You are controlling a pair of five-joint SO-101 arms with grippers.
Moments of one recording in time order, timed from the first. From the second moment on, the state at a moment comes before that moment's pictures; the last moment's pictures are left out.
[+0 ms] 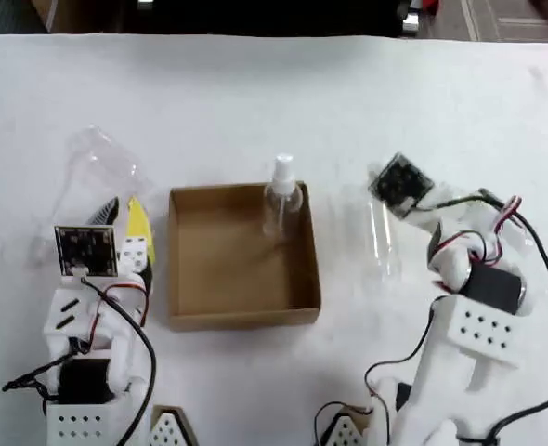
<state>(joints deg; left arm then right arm) -7.1 -97.7 86.7 36.4 -1.1 17.1 -48.9 44.3 53.5 68.3</state>
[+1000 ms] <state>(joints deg) -7.1 -97.7 86.7 36.4 -1.1 37.9 5.1 26.2 65.4 45.0</state>
